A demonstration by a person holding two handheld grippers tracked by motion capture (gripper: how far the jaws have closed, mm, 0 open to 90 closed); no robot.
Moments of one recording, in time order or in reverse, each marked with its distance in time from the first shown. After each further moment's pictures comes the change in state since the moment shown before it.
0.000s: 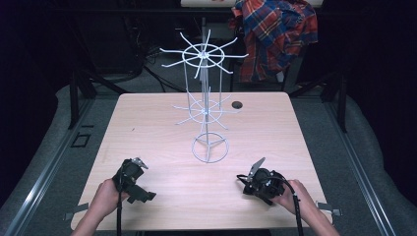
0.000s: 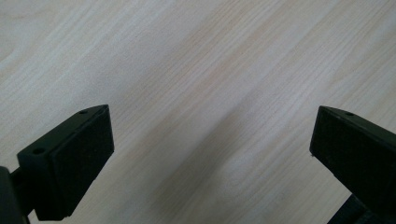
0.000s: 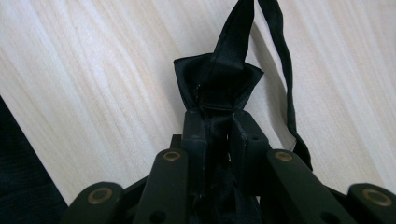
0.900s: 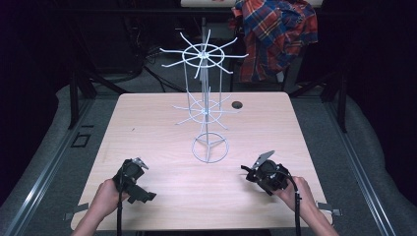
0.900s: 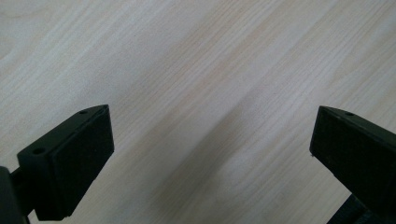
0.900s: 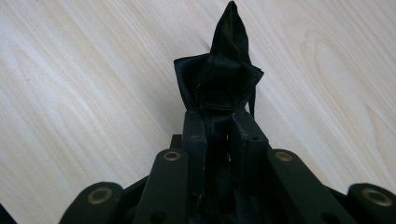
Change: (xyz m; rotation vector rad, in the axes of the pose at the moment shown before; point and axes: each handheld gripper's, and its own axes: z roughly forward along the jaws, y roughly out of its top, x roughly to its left) left arm -0.001 0.000 0.001 0.005 -0.001 0.002; right arm -0.013 -0.001 -0.016 -0.095 -0.128 0.133
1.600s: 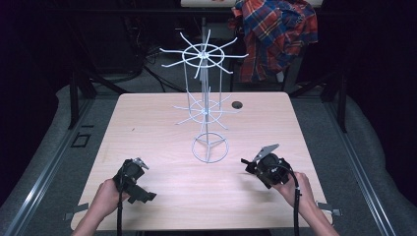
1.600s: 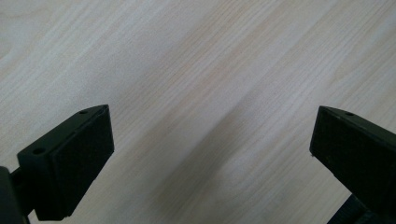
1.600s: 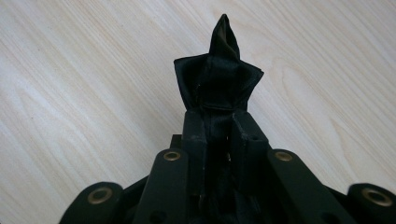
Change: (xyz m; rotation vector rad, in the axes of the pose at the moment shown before) left arm 0.000 0.000 0.000 0.000 0.002 0.000; right arm -0.007 0.011 -0.016 -0.067 -0.038 0.049
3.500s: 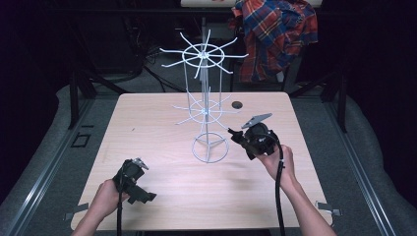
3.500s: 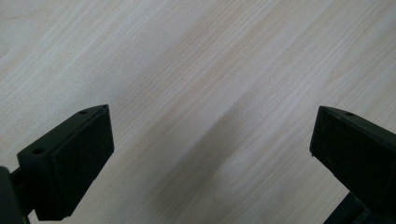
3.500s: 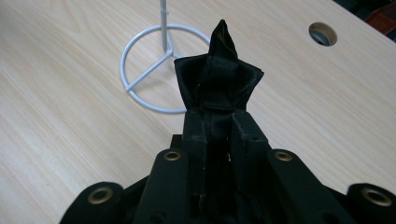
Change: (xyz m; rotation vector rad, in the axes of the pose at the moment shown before) left arm -0.001 -0.001 -0.001 -0.003 -0.005 0.002; right arm -0.024 0.079 -0.016 -0.190 -0.021 0.108
